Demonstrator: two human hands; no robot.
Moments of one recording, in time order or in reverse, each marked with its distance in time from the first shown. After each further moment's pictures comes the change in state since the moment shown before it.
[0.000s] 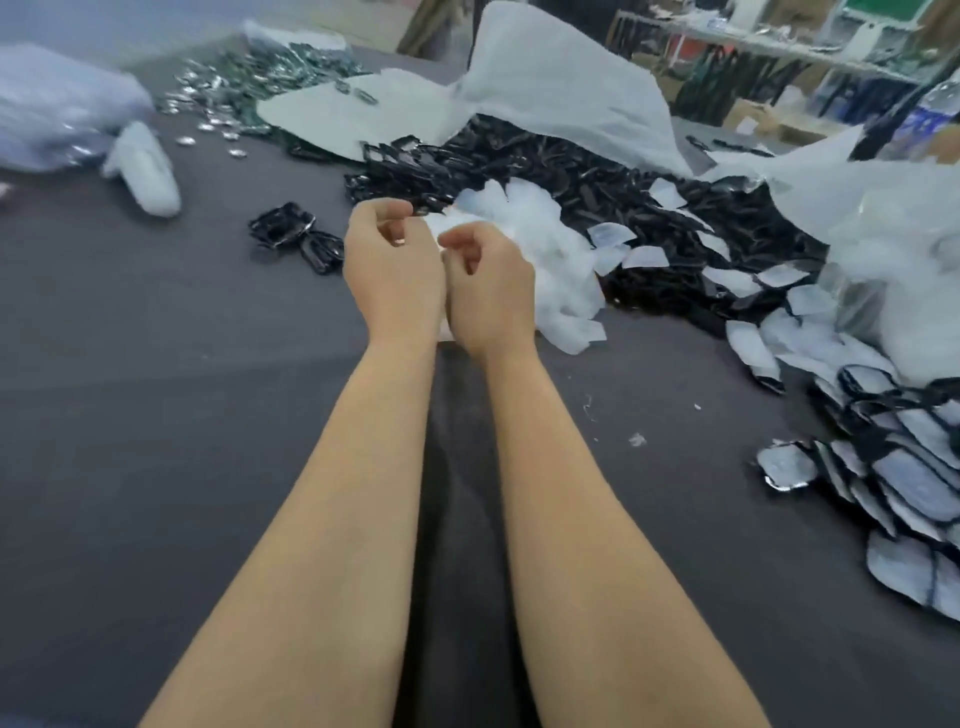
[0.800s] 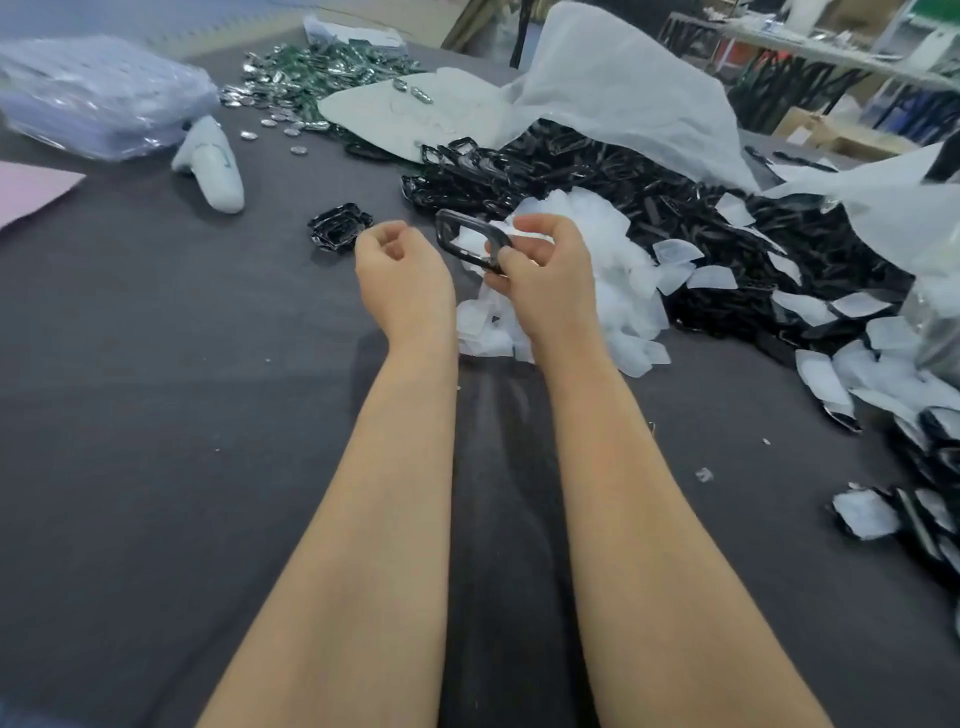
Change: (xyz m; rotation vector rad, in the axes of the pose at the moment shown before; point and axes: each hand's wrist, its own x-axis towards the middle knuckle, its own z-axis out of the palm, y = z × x) left_hand 0.030 -0.013 -0.018 -0.216 0.184 -0.221; right_hand 0.018 -0.003 0.015 0.410 -0.063 0.177
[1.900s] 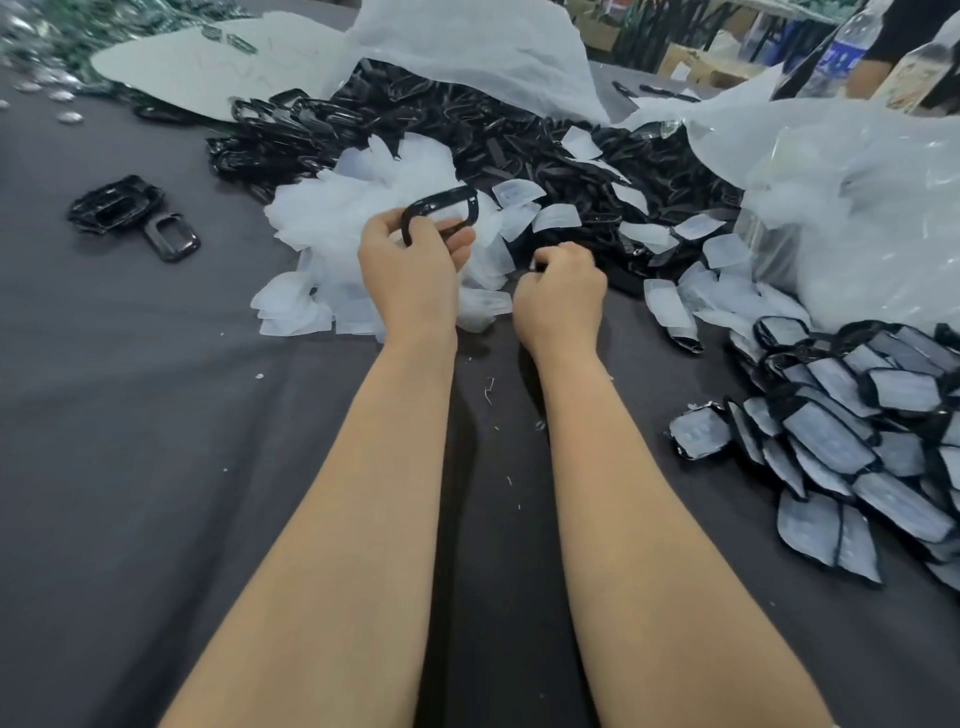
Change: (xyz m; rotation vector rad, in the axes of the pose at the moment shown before) left_hand -0.085 -0.045 0.087 -0.191 -0.352 -0.121; right_hand 0.015 0.046 -0.143 -0.923 0.276 0.068
